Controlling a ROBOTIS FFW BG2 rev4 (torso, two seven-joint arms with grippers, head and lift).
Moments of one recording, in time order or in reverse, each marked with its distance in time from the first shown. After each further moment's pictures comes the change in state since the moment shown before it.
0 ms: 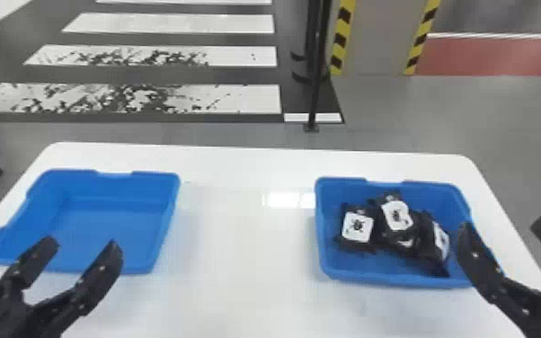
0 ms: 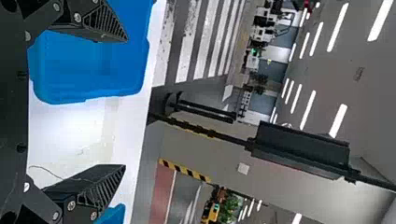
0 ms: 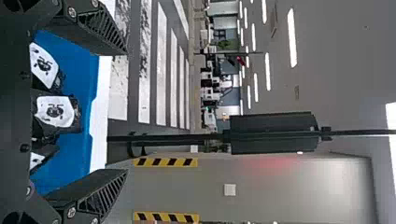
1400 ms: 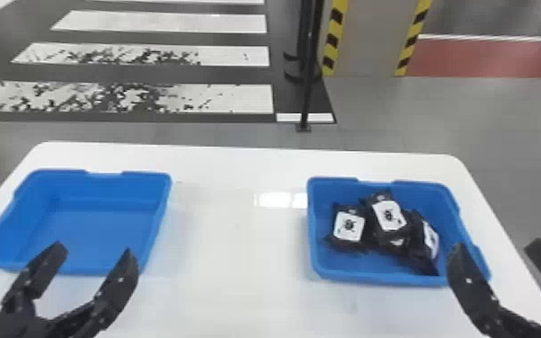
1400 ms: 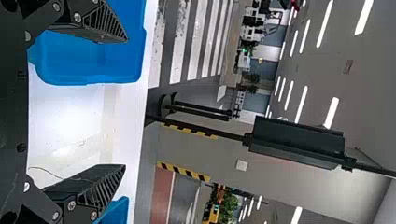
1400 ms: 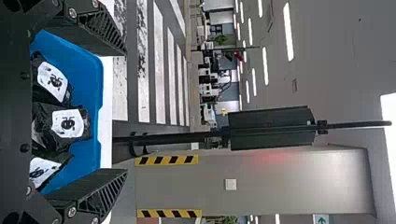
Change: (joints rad) left arm 0.067 0.000 -0.135 -0.001 -0.103 -0.126 0.071; right arm 0.152 0.013 0.051 -0.058 -0.007 -0.090 -0.039
